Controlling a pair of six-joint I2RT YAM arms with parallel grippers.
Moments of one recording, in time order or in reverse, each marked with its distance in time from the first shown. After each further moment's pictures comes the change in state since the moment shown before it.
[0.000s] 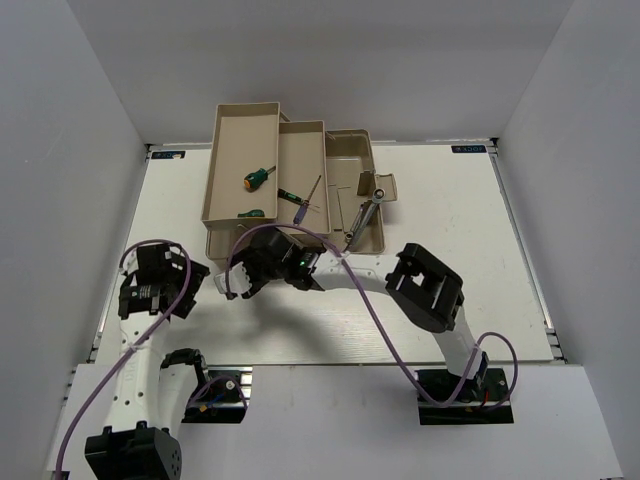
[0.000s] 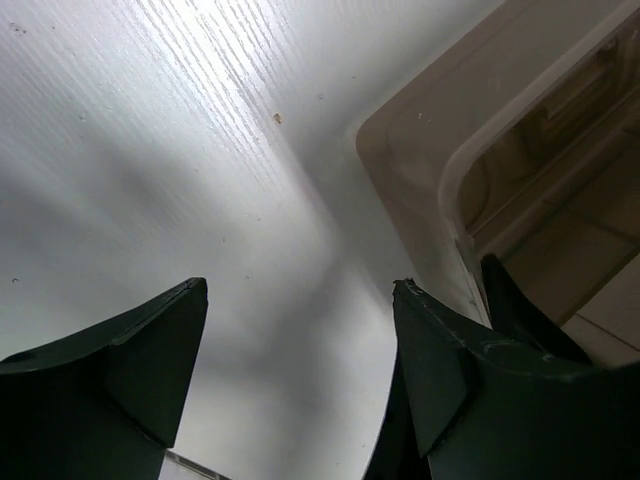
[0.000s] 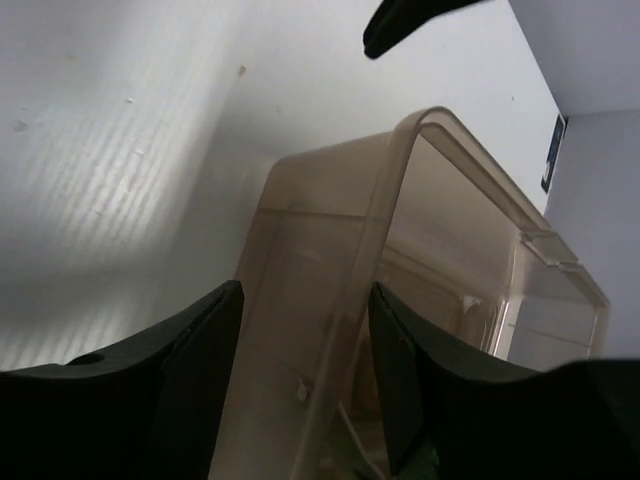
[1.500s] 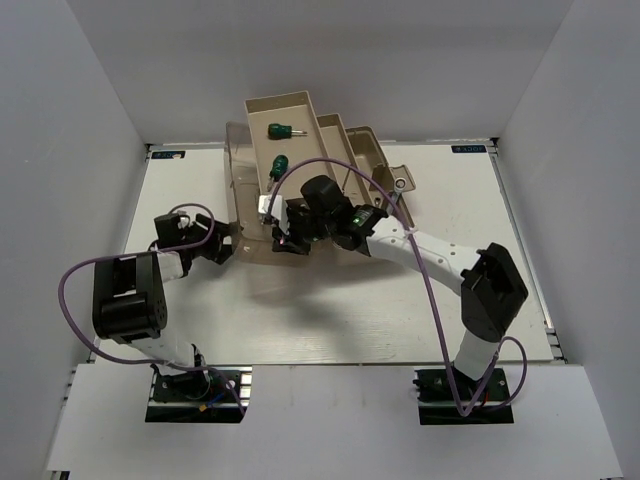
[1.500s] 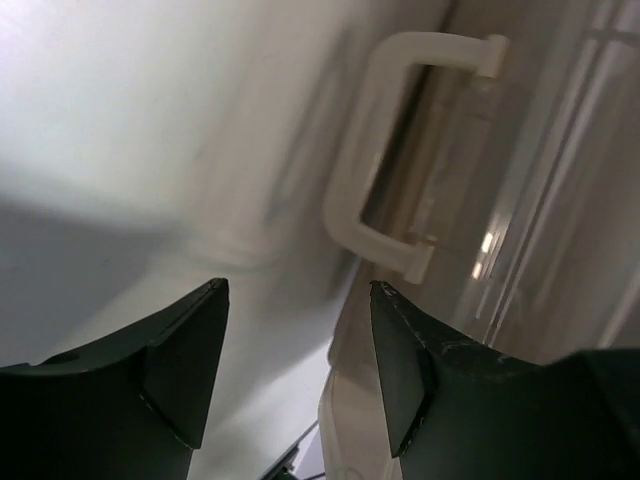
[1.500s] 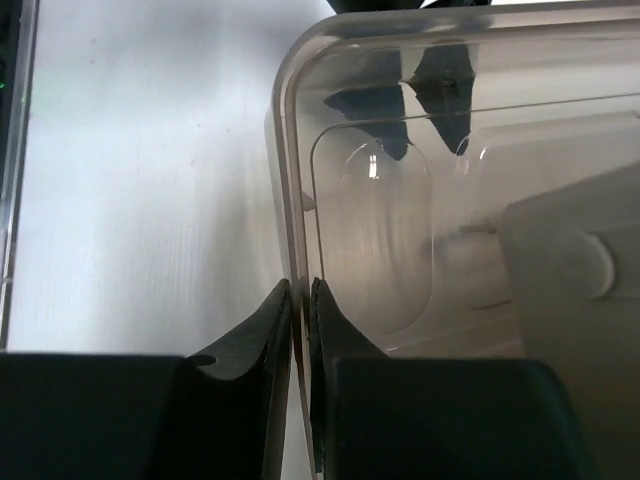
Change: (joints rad) left arm 0.024 0.846 -0.060 1.154 0.661 -0.132; right arm -0.203 -0.319 -0.011 -0.316 -0.285 0.651
